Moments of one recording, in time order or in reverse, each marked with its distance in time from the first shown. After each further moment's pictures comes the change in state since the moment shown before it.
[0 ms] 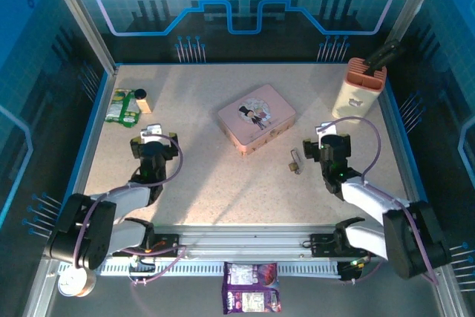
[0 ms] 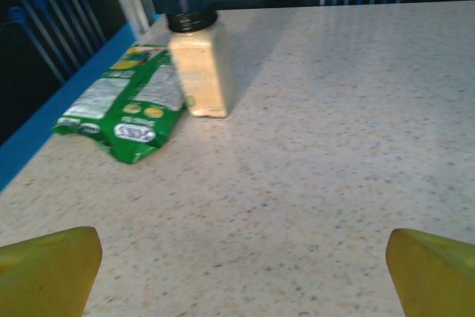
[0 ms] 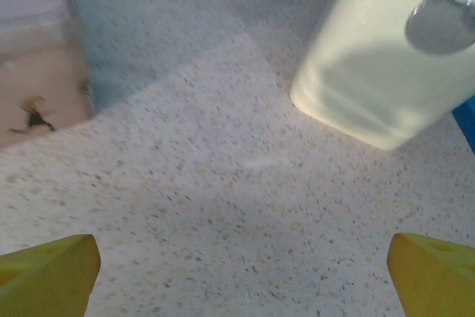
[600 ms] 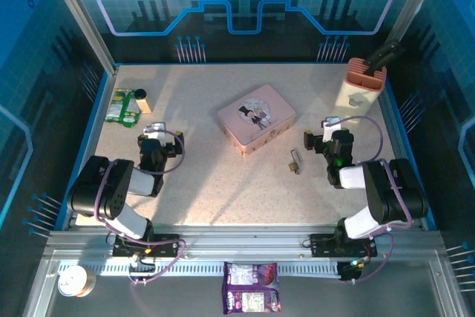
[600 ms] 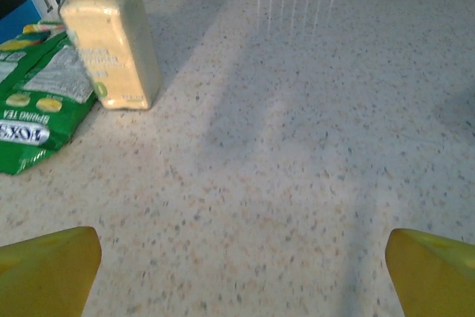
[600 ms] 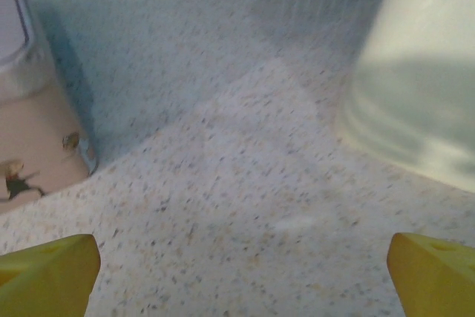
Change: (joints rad) left arm 0.109 0.347 0.048 0.301 0.270 -0.017; right arm -0.190 0.367 0.005 0.470 -0.328 0.023
